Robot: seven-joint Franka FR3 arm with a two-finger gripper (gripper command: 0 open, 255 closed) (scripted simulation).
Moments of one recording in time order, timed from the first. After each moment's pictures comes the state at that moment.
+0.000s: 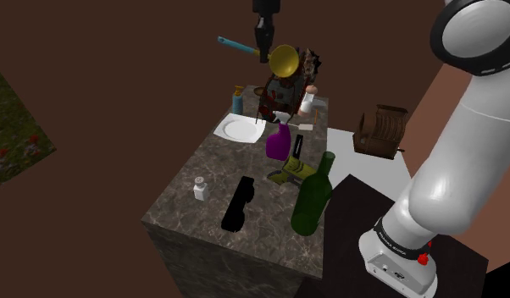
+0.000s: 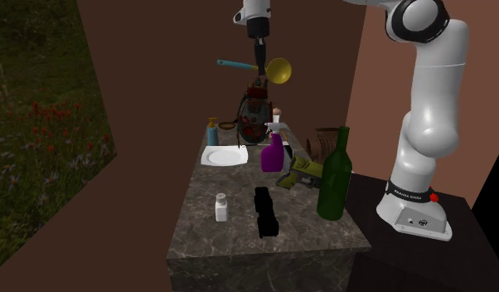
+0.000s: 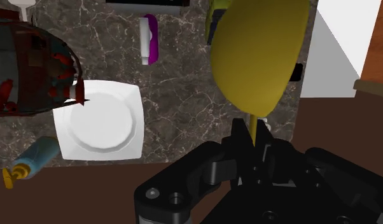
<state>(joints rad) 0.08 0.11 0.01 -1.33 0.11 1.31 -0.43</state>
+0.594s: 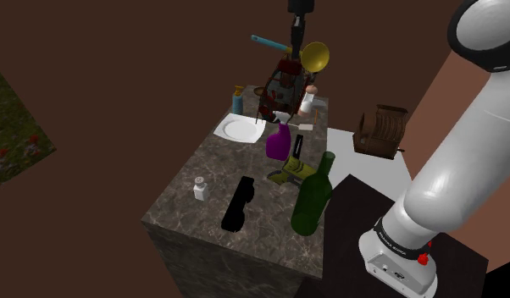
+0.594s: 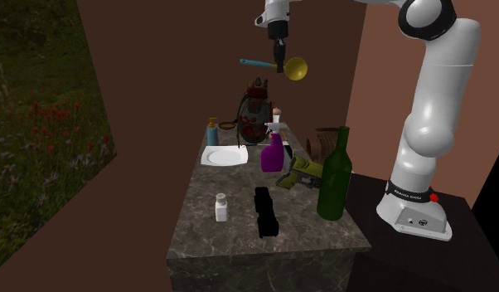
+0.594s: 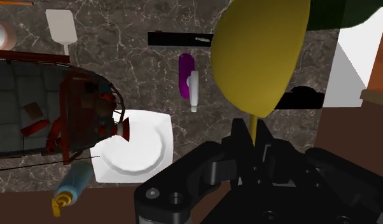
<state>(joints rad) -0.03 0.02 -0.08 -1.45 0.08 1.31 -0.65</state>
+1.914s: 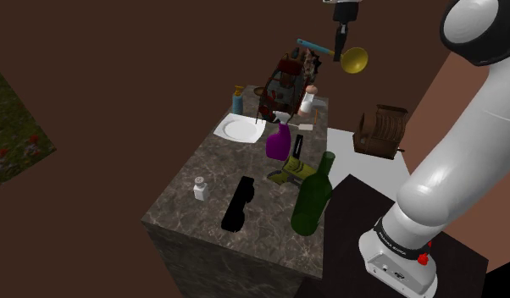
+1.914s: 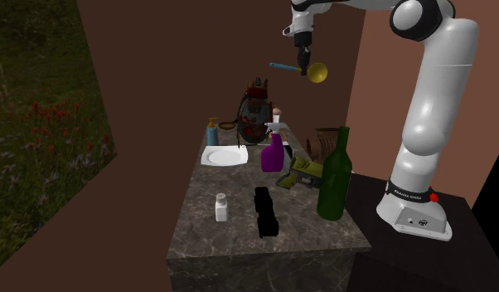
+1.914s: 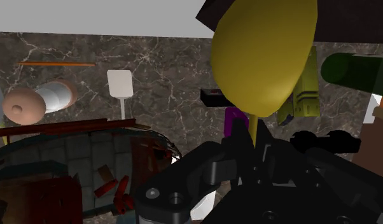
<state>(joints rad) -0.21 0.04 -0.26 -1.50 0.02 1.36 -1.01</state>
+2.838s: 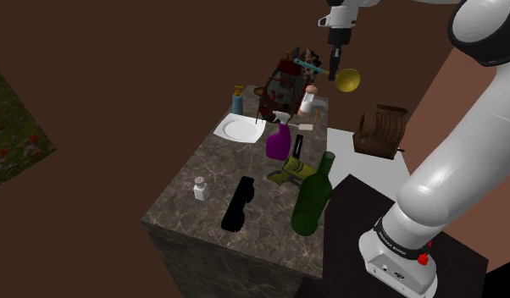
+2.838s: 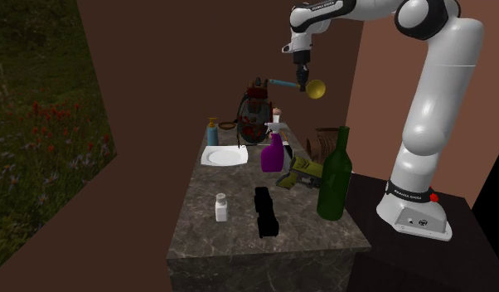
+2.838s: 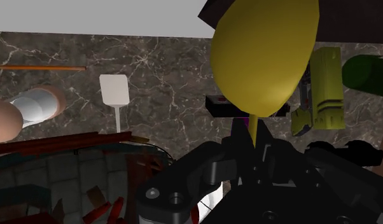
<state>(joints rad) -0.21 0.00 -0.26 -1.73 0.02 1.55 -1.01</state>
